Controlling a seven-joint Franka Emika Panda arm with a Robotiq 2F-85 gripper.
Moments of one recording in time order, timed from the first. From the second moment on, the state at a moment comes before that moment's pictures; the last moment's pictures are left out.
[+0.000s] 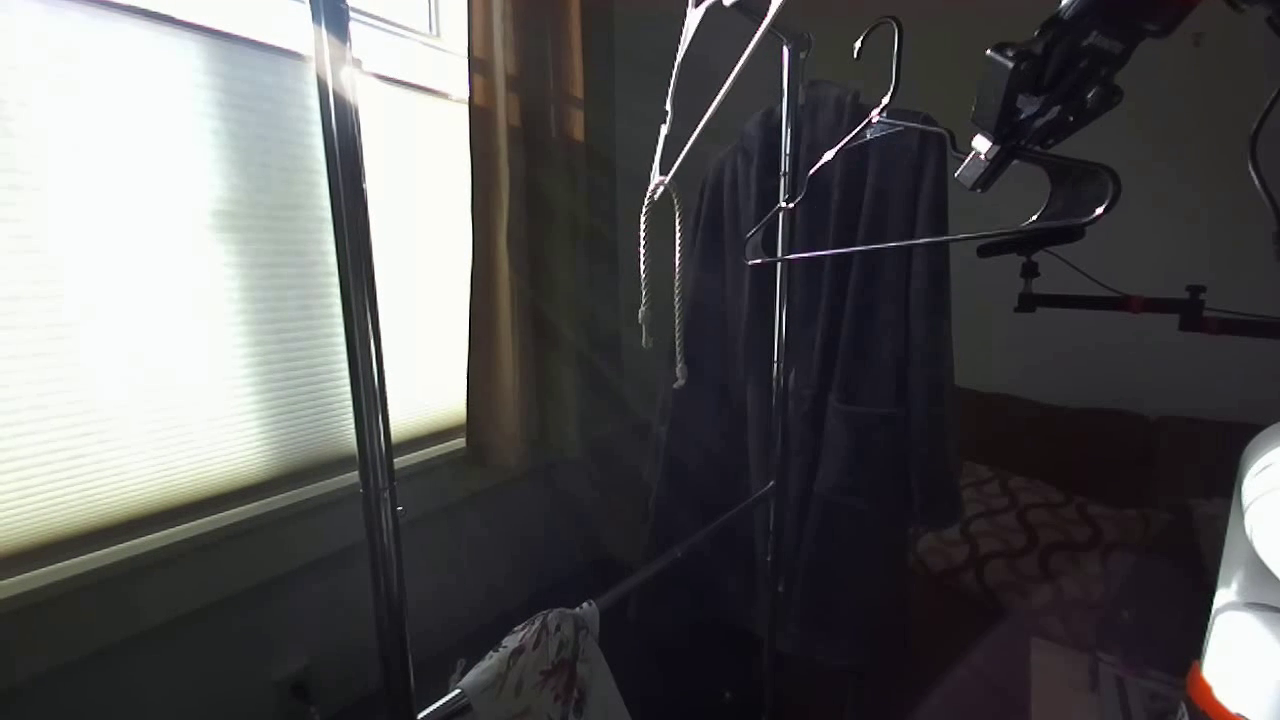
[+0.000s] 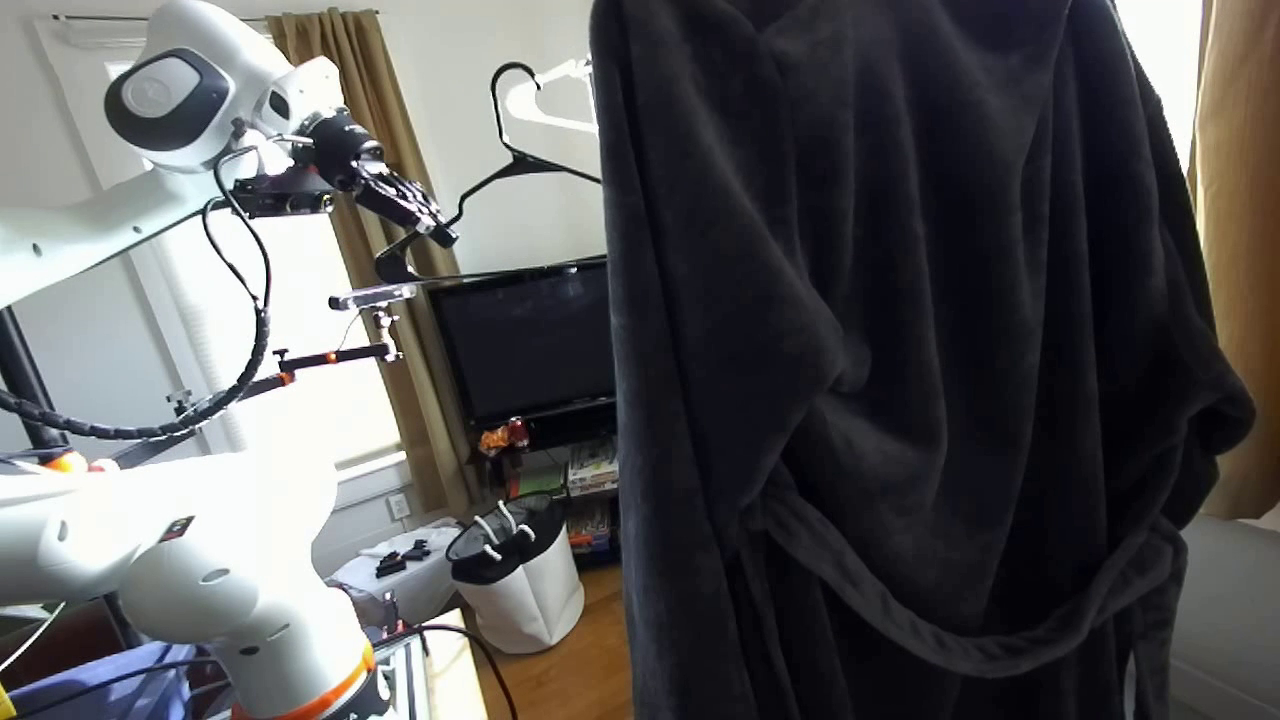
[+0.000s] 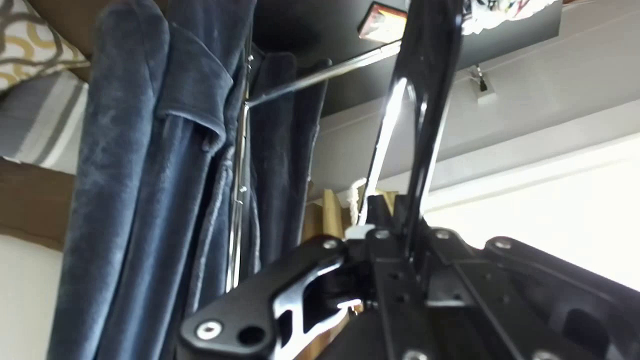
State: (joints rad) arm -0.18 -1.31 0.33 -2.35 0.03 1.70 0.55
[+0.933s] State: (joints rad) arm 0.05 -1.19 0.09 -2.44 0.20 2.26 0.19
